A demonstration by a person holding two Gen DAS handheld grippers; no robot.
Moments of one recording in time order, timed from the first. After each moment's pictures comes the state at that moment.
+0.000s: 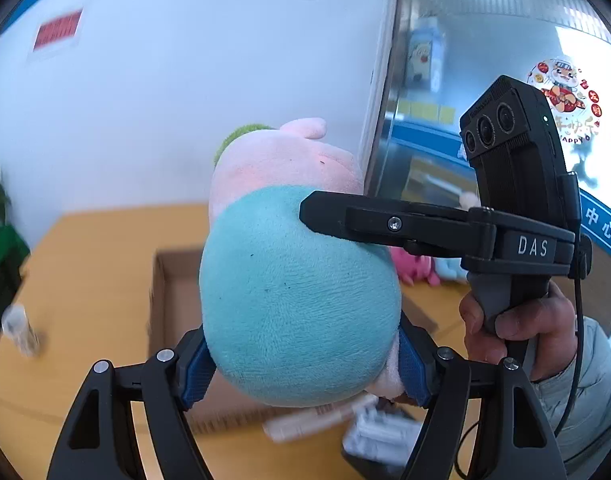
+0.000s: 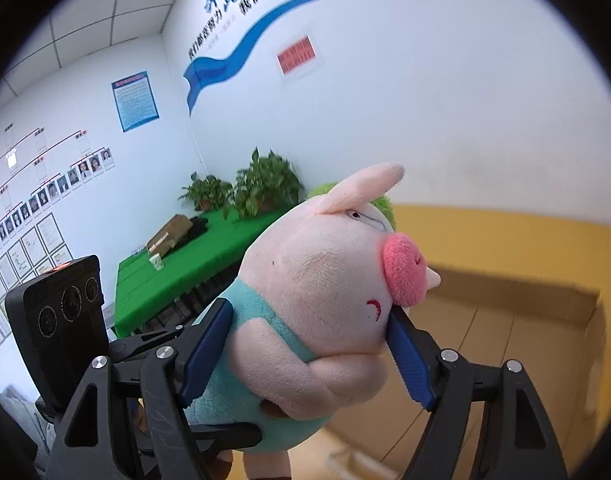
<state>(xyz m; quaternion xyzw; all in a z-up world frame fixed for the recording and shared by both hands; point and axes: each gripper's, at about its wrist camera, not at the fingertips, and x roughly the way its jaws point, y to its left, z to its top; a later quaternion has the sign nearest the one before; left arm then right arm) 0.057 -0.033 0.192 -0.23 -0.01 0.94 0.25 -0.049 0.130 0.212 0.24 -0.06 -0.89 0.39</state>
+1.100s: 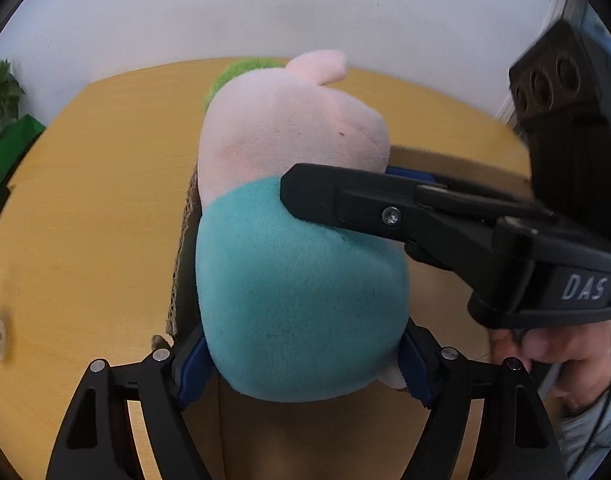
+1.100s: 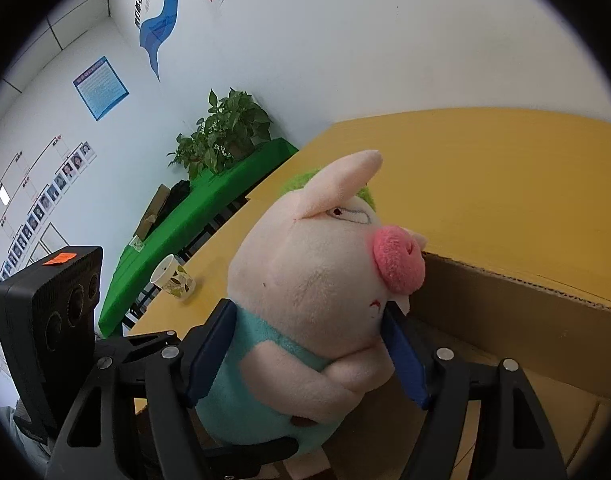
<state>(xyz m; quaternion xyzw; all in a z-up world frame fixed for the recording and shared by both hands) -0.256 -0.039 0.009 -0.50 -0.02 0.86 0.08 -0.324 0.083 0.001 0.39 -0.10 -0.81 0.43</state>
